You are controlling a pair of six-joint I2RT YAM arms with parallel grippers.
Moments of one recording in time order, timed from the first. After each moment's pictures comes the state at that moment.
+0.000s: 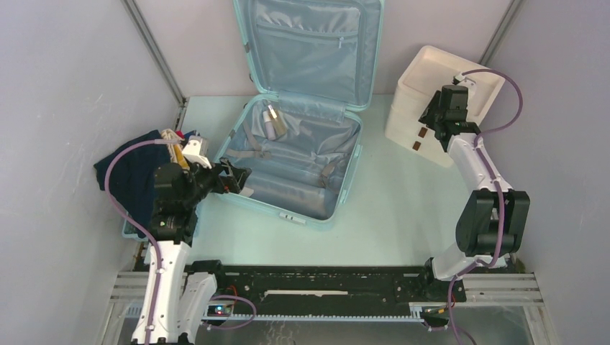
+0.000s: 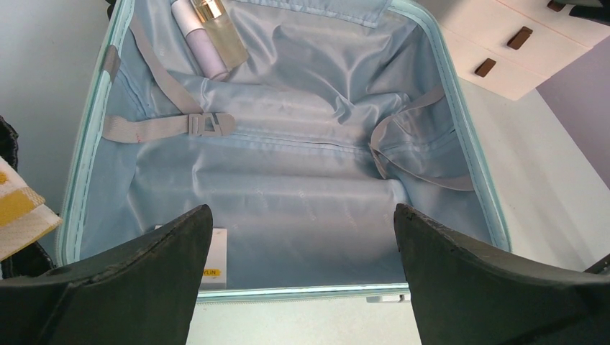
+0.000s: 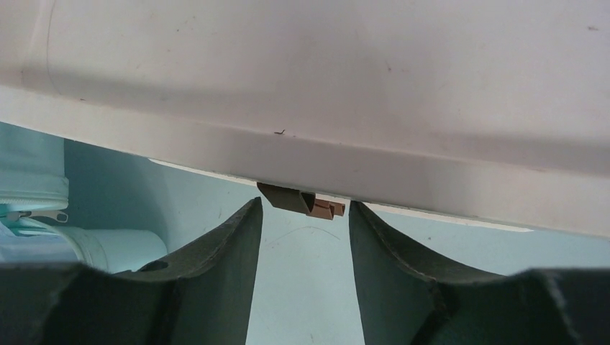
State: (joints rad) left arm 0.05 0.66 0.71 -0.32 0.51 -0.18; right arm -0.05 1.59 1.32 -0.27 0.20 0.38
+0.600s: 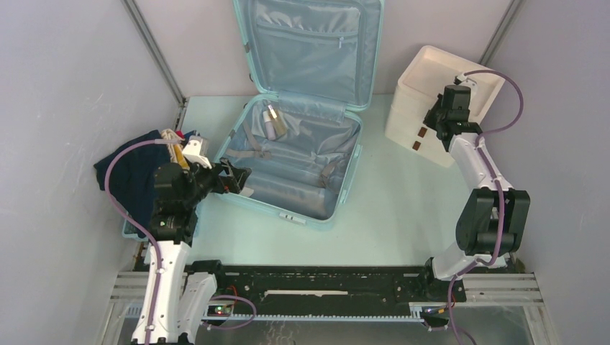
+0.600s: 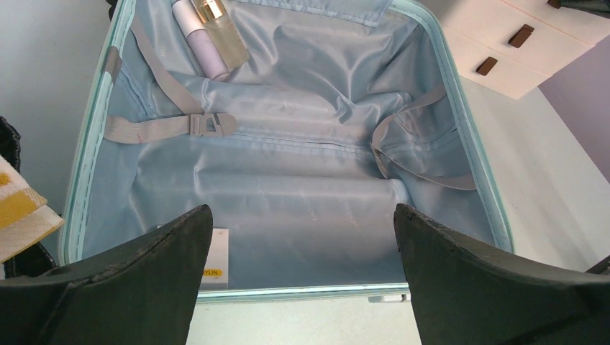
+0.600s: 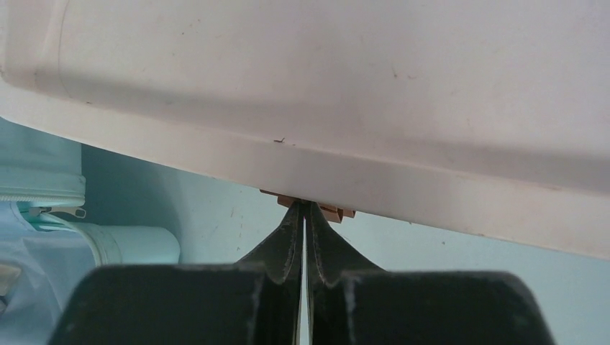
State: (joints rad) left arm 0.05 0.66 0.71 -0.32 0.51 -0.17; right arm -0.06 1.60 1.32 -0.25 0.15 0.40
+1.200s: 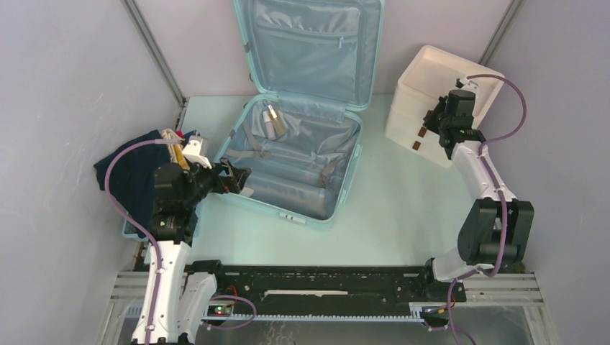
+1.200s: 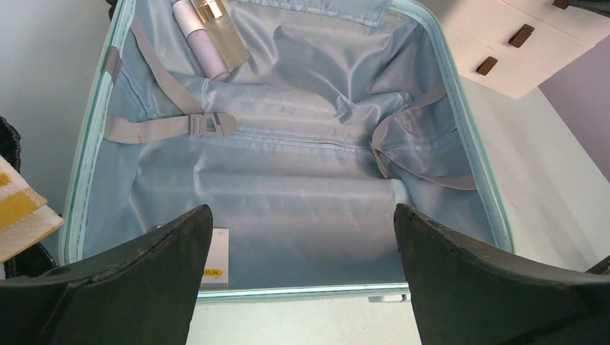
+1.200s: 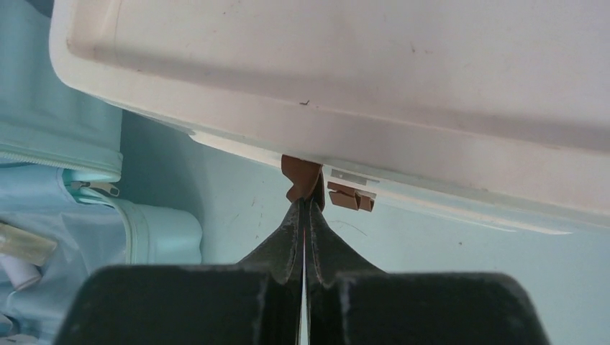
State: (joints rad) left arm 0.05 0.66 0.71 -0.32 0.51 -0.17; right arm -0.07 1.53 1.24 -0.19 0.06 0.40
